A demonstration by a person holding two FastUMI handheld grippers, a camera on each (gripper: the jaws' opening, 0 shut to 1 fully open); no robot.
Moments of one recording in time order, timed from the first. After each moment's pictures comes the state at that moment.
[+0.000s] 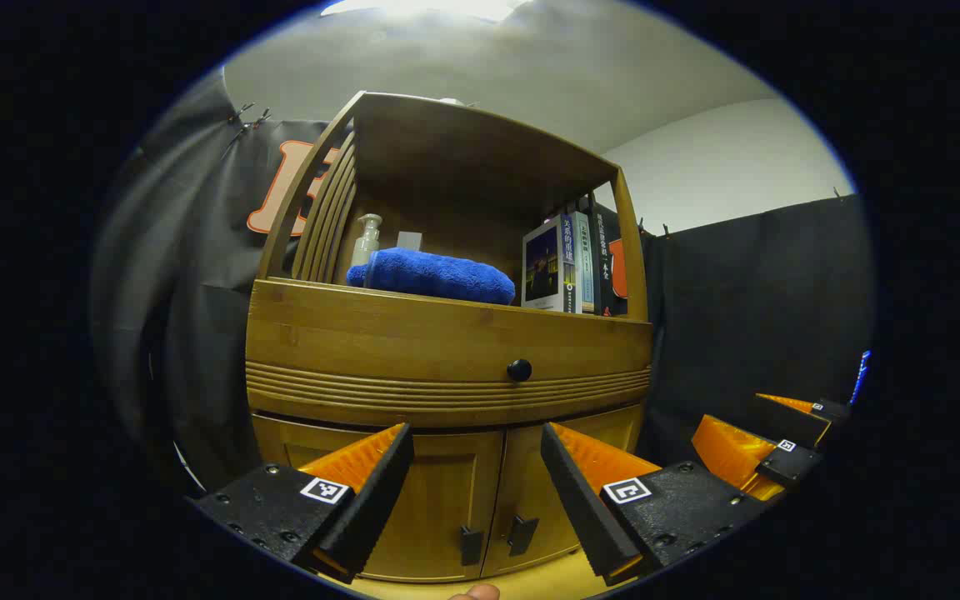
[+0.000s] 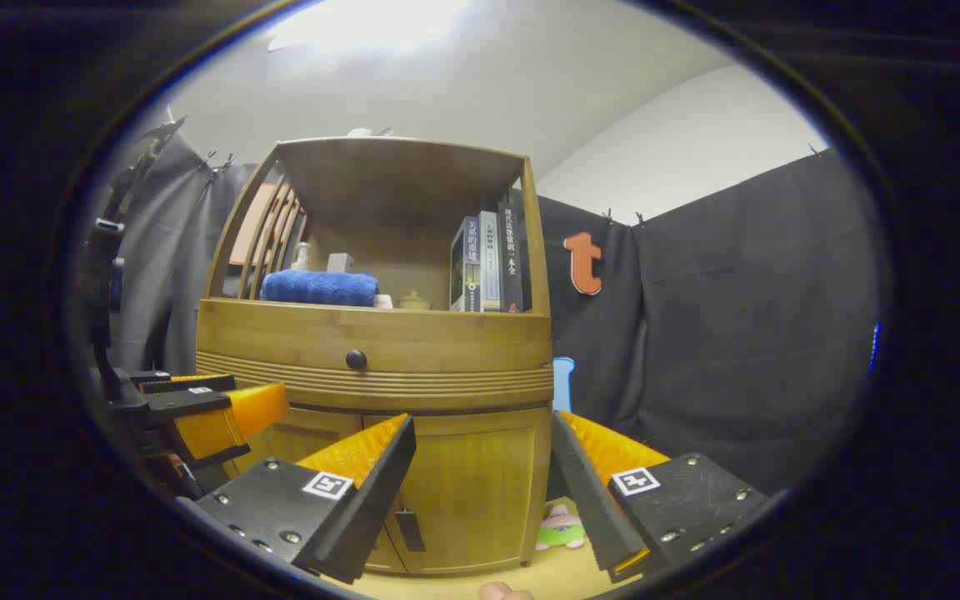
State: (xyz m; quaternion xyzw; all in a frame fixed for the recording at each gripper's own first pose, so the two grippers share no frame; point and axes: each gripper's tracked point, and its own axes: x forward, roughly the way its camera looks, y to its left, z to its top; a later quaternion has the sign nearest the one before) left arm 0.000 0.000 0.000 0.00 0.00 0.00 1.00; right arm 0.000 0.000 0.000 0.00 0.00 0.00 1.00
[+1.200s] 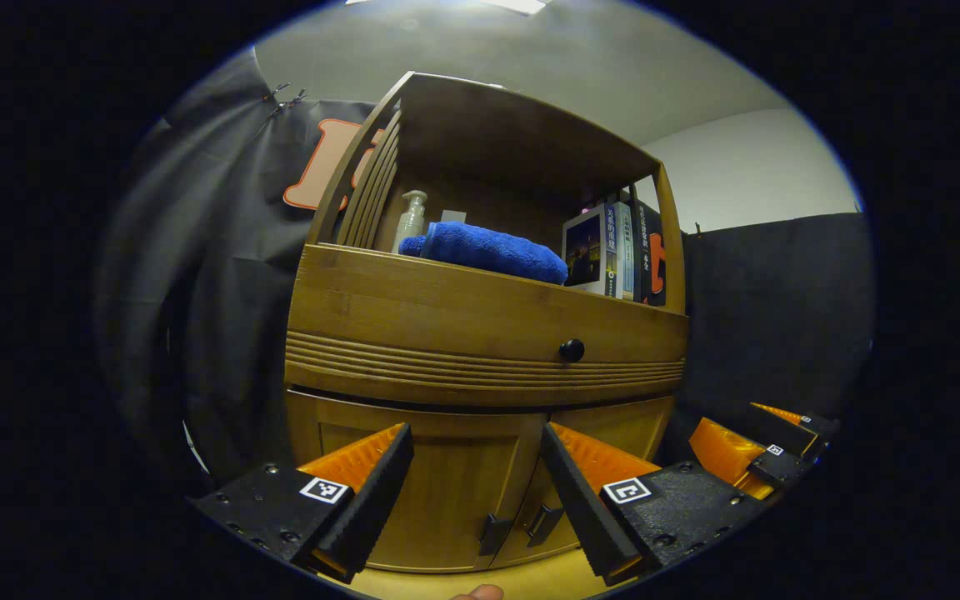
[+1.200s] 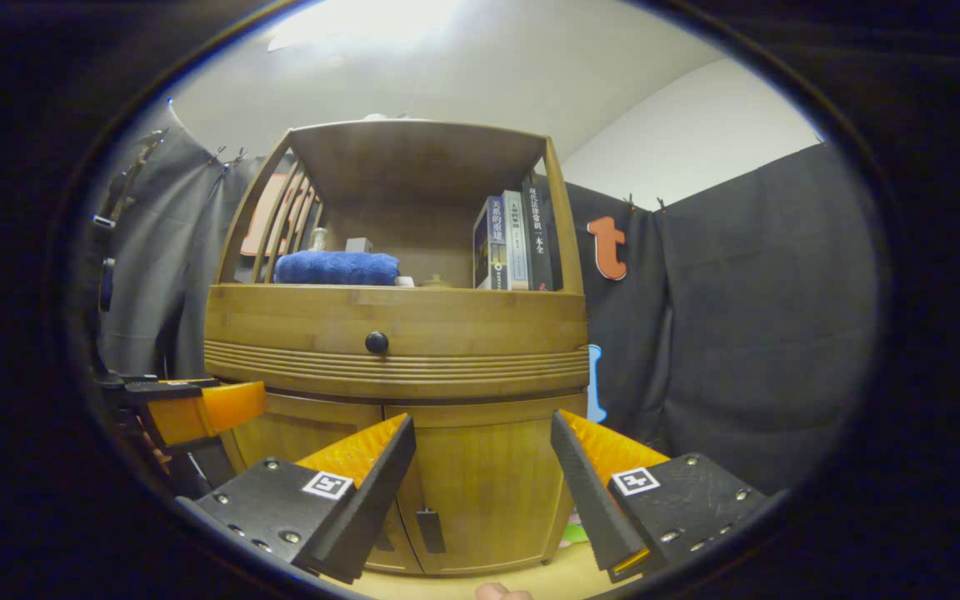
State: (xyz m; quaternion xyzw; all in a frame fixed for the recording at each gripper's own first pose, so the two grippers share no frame) left arm -0.009 0.054 -0.018 -0.02 0.02 0.06 1.00; right arm 0.028 0.032 -0.026 0.02 0.02 0.04 1.00
